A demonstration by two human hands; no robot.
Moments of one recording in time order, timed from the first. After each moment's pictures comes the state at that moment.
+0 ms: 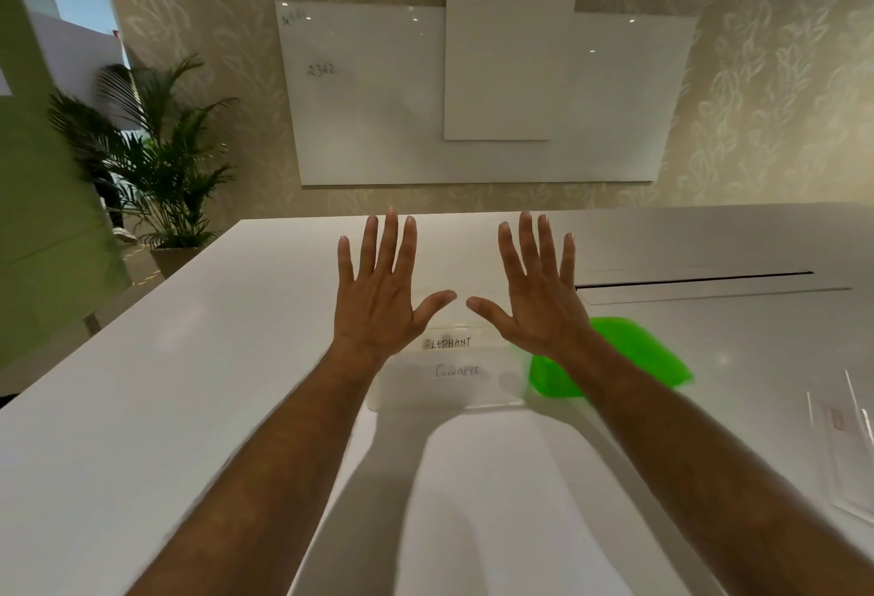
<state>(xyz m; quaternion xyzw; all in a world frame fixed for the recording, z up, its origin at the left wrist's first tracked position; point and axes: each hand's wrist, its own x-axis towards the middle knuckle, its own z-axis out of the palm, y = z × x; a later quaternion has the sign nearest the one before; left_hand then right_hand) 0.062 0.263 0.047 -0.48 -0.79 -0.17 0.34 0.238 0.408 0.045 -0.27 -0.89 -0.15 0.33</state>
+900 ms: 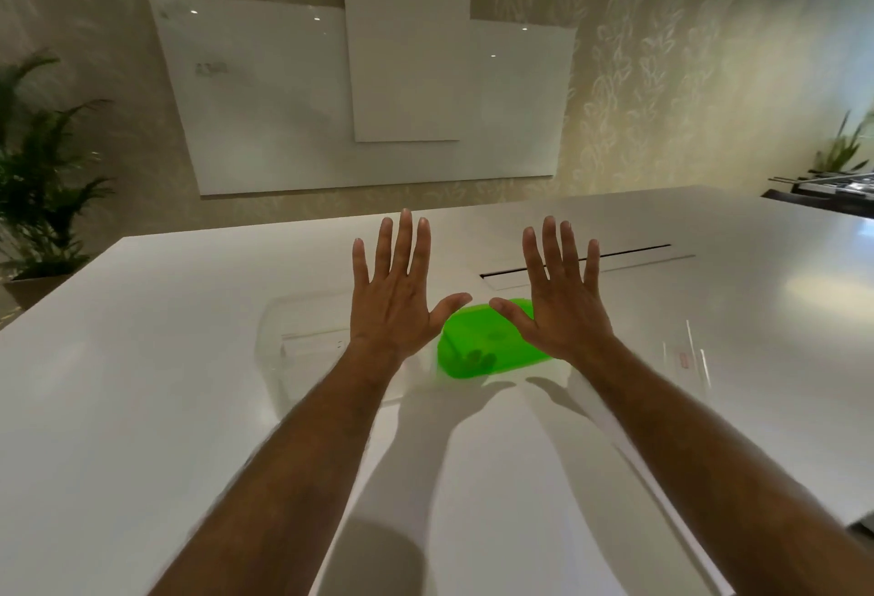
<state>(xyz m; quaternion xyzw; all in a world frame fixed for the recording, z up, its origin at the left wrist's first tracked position) 0.171 0.323 0.048 -0.57 -0.73 -0.21 0.32 0.380 0.438 0.037 -0.40 -0.84 -0.24 0.29</state>
